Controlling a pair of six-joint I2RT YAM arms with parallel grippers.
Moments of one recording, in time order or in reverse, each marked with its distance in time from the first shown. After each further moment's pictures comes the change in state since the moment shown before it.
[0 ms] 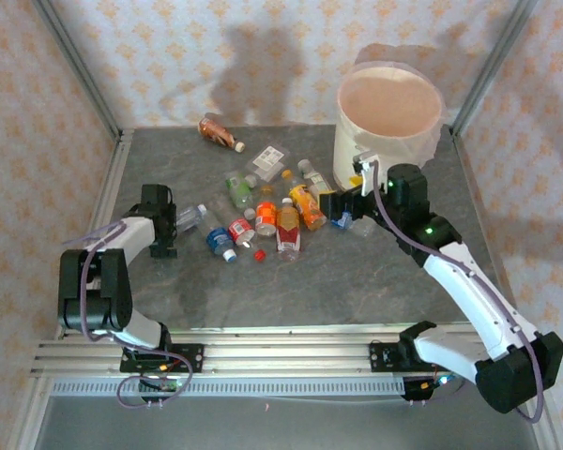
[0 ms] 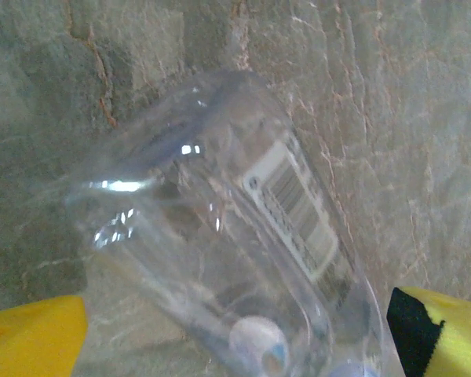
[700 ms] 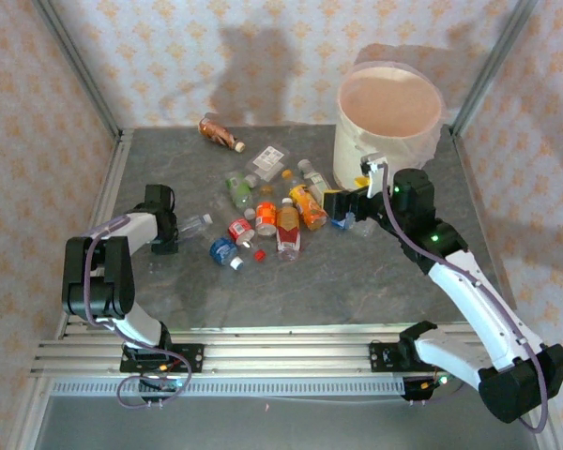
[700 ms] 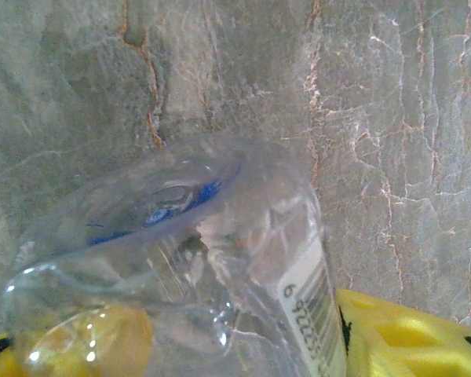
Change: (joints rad) left arm 0.002 0.079 0.027 -0.028 -0.030 -0.045; right arm 0.000 -0.056 -0.022 0.006 0.037 0.050
